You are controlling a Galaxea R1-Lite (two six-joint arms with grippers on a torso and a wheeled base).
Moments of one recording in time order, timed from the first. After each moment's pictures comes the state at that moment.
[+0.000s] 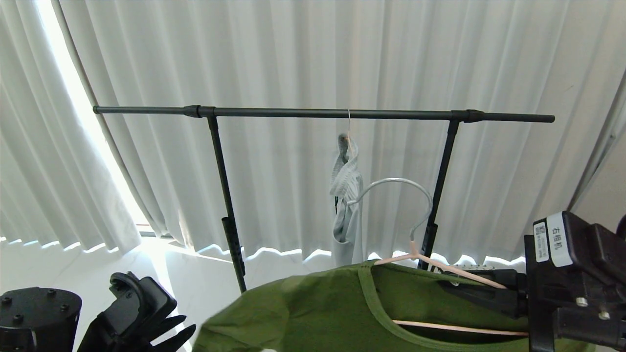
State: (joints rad) left arm -0.44 1.21 -0.18 -0.39 0.07 0.34; right arm 0.81 1.23 -0.62 -0.26 0.25 -0.38
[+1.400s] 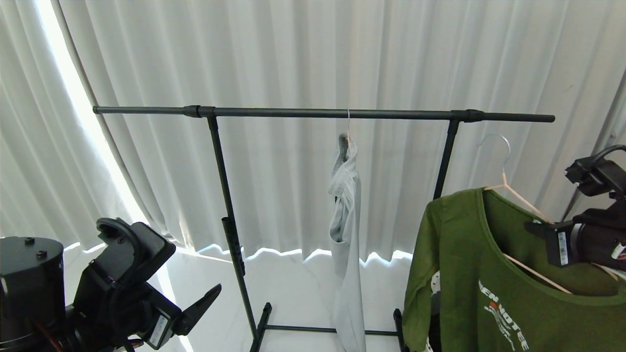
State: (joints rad) left arm -0.45 1.21 -0.34 -0.43 0.16 0.39; right arm 0.26 1.31 -0.71 -0.14 -0.04 -0.02
